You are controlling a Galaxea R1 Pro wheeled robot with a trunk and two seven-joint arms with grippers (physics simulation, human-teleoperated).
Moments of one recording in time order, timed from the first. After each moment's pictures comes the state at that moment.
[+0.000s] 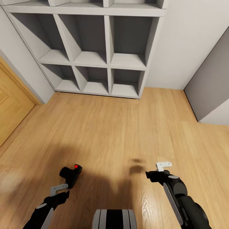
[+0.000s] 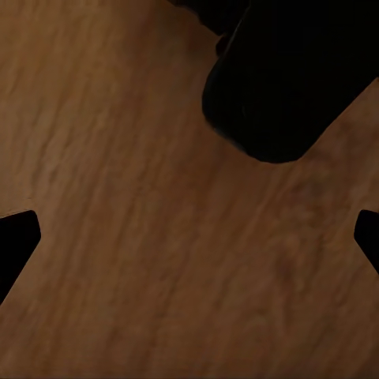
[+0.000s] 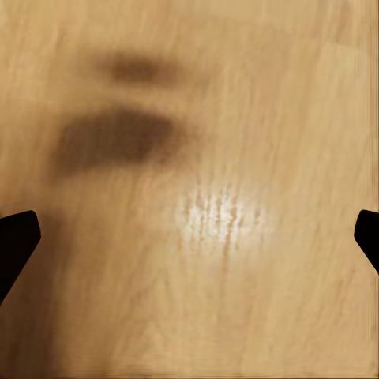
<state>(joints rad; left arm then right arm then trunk) -0.27 0.08 0.13 -0.91 0.15 0.30 0.07 -0.31 -0.05 0.07 -1.44 -0.04 0.81 -0.05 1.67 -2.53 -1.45</state>
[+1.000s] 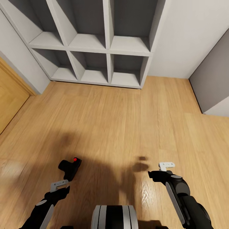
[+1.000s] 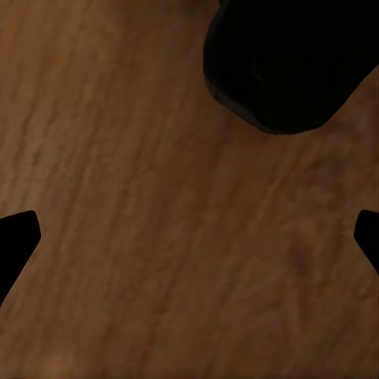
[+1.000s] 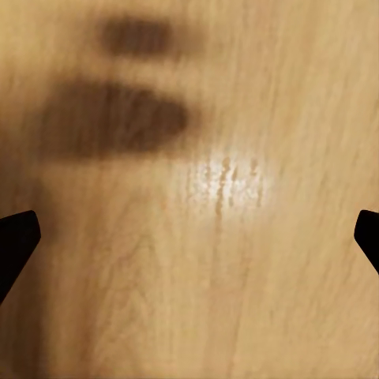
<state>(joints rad) -0.27 0.08 0.13 -0.97 0.15 0.30 0.07 -0.31 -0.05 0.03 -1.45 -0.03 0.83 -0.05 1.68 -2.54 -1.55</state>
